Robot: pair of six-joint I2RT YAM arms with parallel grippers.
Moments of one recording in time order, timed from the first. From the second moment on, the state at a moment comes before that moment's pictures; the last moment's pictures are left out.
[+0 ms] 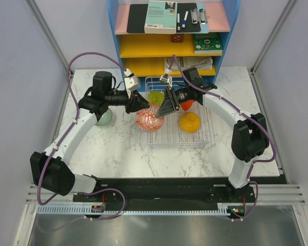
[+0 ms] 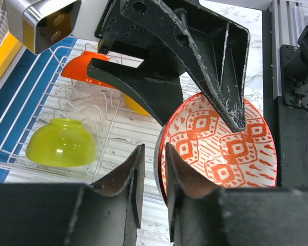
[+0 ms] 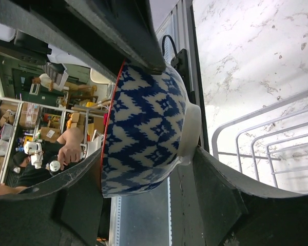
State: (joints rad) left arm -0.33 1.37 1.25 -0.36 0.97 0.41; right arm 0.45 1.83 1.54 -0.50 -1.34 0.28
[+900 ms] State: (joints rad) left arm -0.13 1.37 1.25 -0.33 0.96 0.33; right arm 0.43 1.82 1.52 -0.50 -1.11 0.26
